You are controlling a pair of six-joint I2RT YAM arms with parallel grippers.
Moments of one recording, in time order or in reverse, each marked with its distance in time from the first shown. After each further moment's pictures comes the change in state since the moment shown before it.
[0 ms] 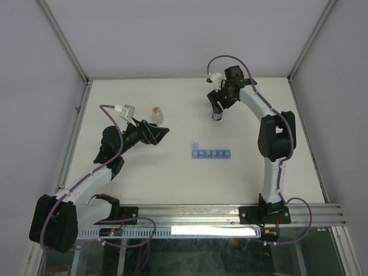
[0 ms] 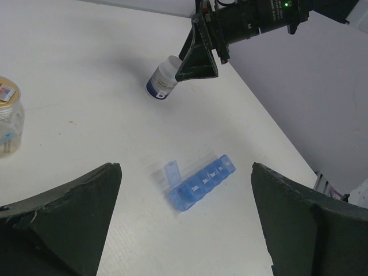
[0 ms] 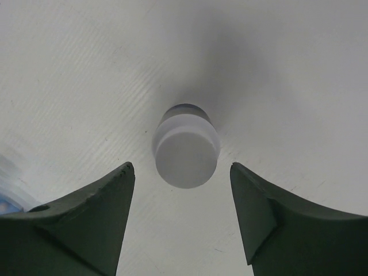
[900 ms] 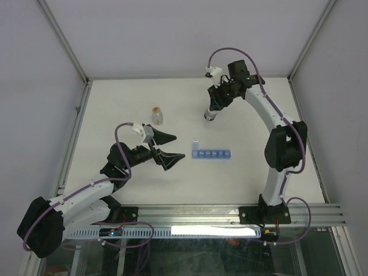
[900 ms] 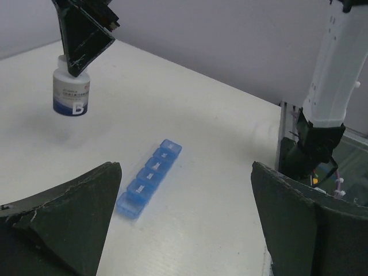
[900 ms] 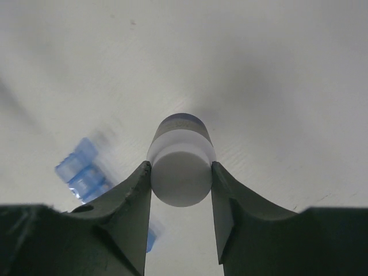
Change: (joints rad) left arm -0.255 -0.100 -0.092 0.145 0.095 0.211; right arm 0.026 -0.092 0.024 -0.101 -0.129 0.018
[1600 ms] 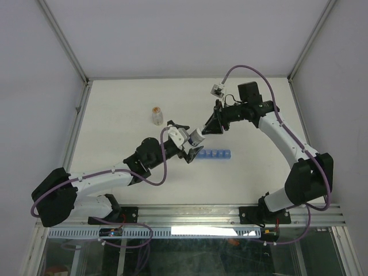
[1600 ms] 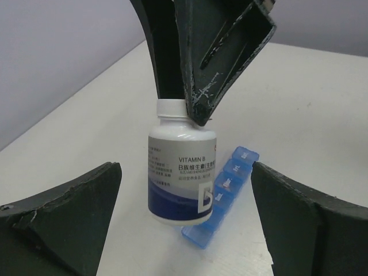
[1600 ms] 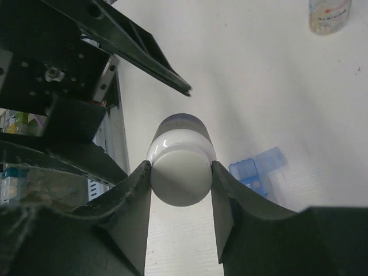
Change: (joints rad) left arm -0.350 0.250 0.180 -0.011 -0.494 0.507; right arm 0.019 -0.484 -0.528 0.198 -0.674 0.140
